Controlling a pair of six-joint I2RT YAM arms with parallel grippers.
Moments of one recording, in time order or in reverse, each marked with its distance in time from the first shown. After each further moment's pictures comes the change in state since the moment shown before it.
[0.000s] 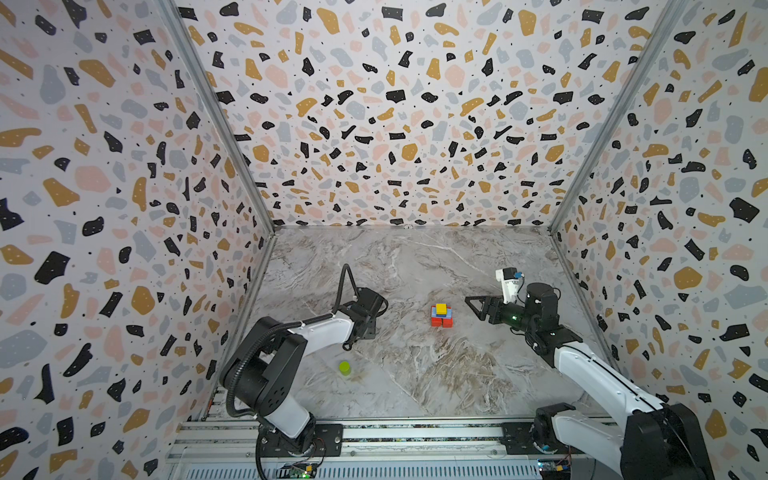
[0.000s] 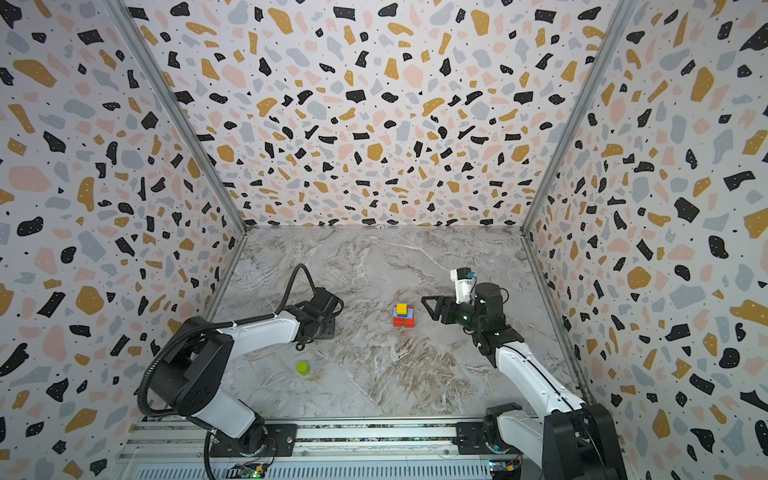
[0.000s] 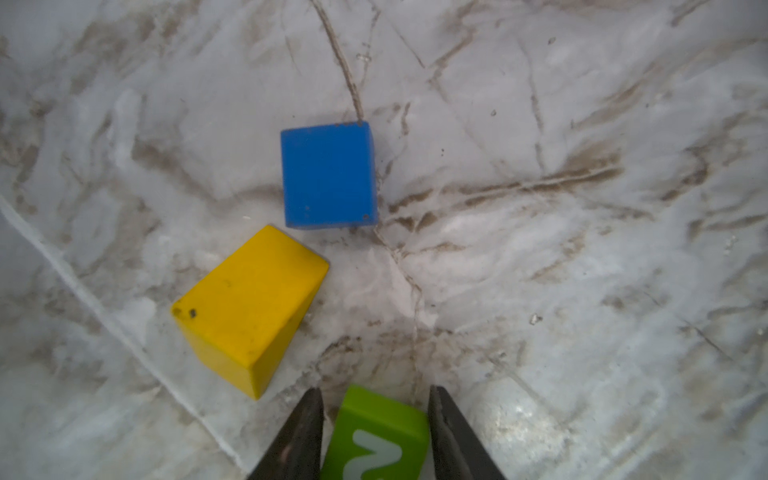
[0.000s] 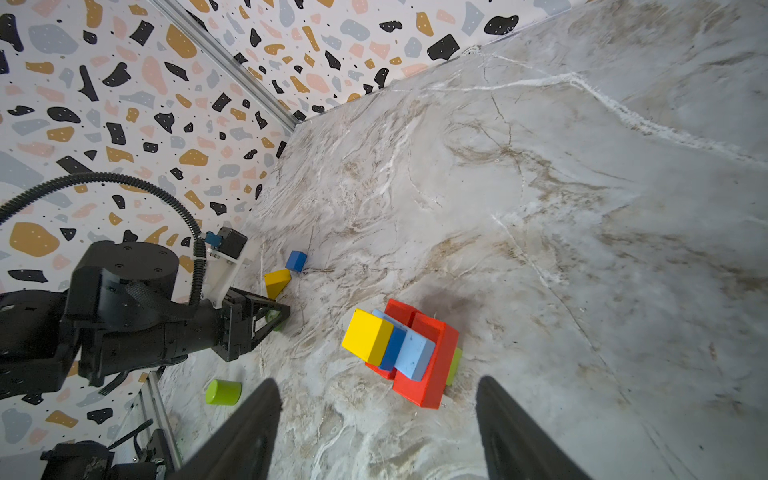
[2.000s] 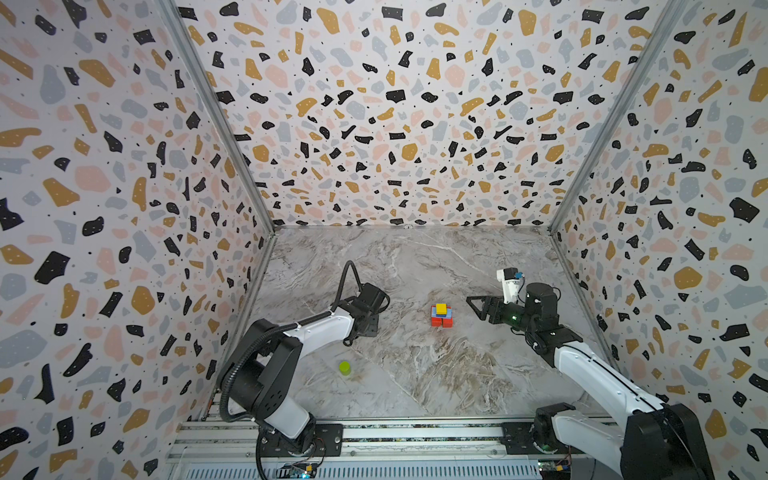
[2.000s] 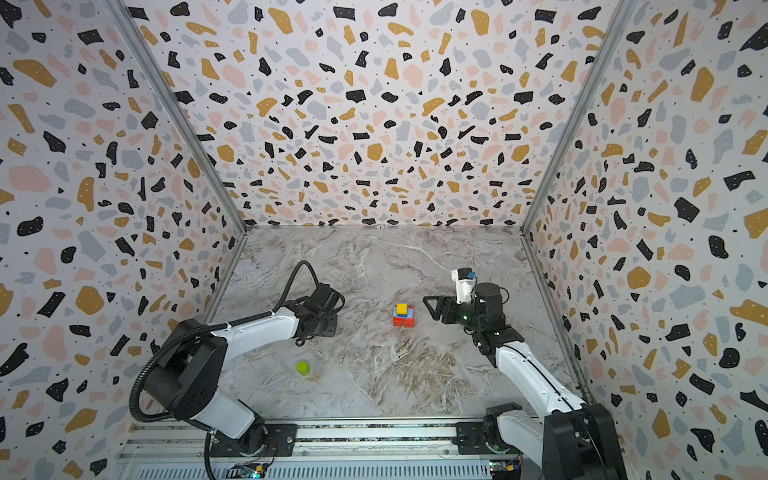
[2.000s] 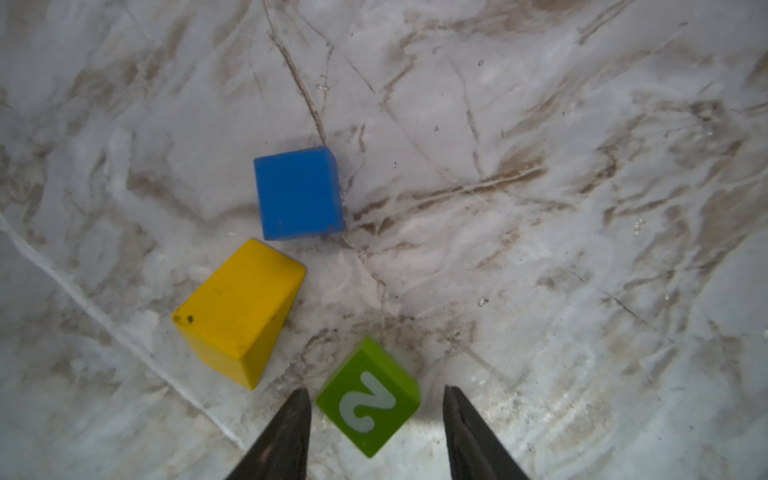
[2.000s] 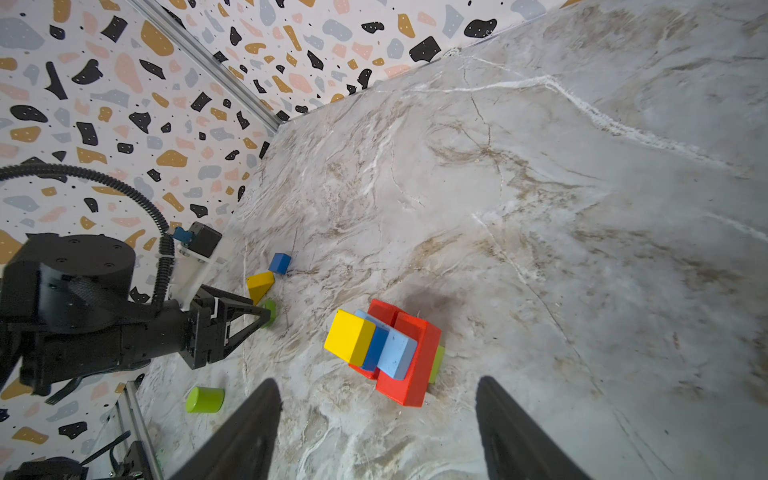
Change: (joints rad) left arm -0.008 -0.022 0.057 -0.077 0.032 0.068; right arm 0.000 0.000 0.004 -0.020 0.039 -0.014
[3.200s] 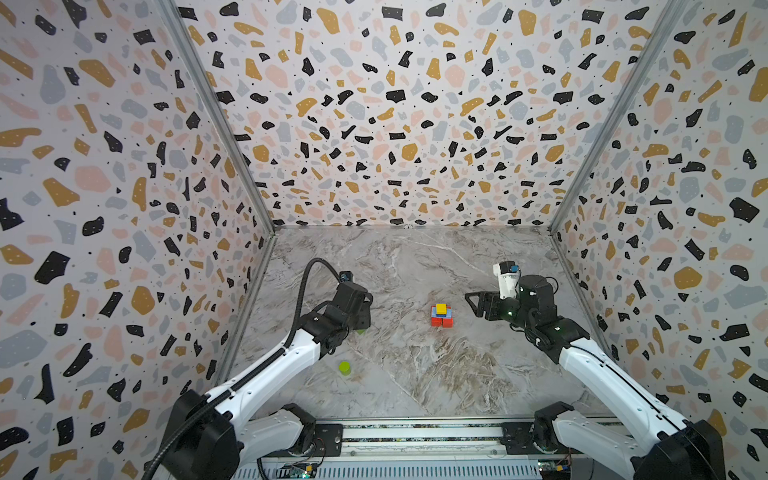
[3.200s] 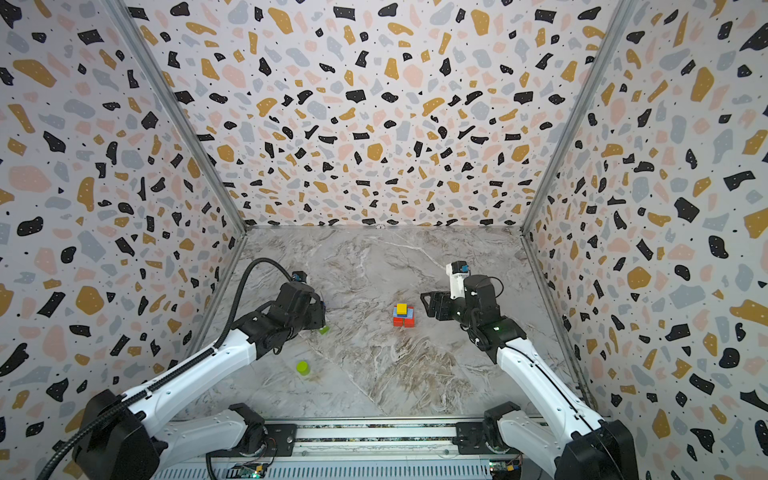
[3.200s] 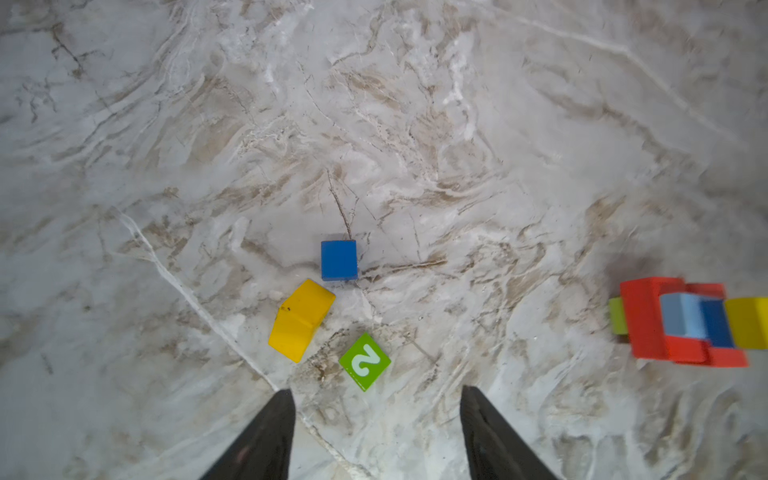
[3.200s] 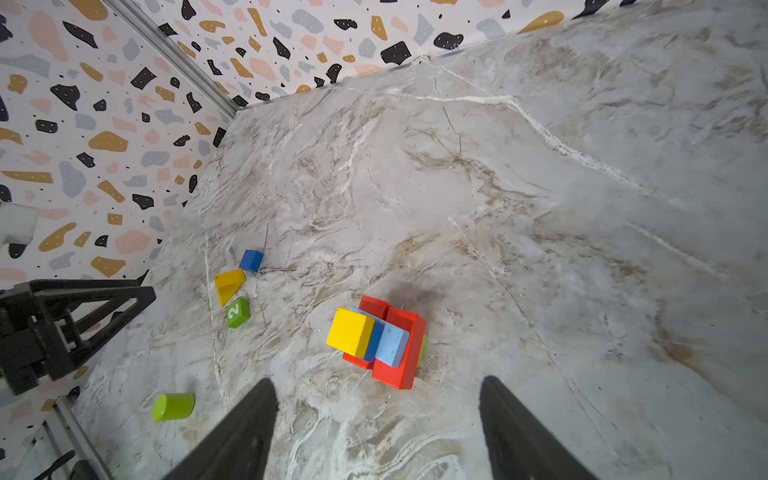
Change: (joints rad) left arm 0.000 -0.392 -0.031 -0.059 -0.005 -0.047; right arm 0.125 -0.059 0.156 -0.287 0.233 -0.037
